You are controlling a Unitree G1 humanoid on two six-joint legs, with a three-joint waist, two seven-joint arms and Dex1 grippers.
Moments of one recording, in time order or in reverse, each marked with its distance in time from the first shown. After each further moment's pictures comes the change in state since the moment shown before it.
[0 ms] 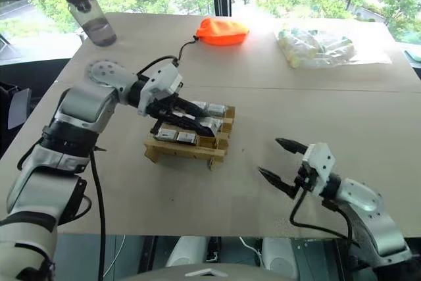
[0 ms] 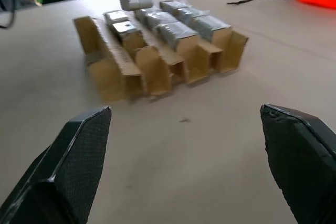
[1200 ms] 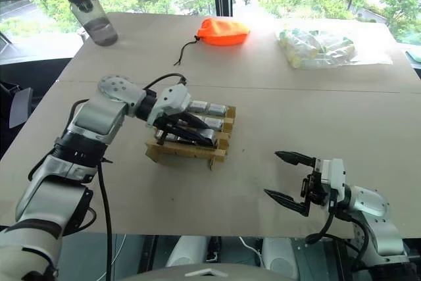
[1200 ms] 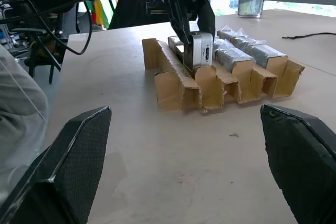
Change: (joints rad) left arm 0.055 -0.046 -0.003 0.047 0.166 -0.059 0.023; right arm -0.032 0.088 -0.095 0.156 -0.005 -0.172 0.375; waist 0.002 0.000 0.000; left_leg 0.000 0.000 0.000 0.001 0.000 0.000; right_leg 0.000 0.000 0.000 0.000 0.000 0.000
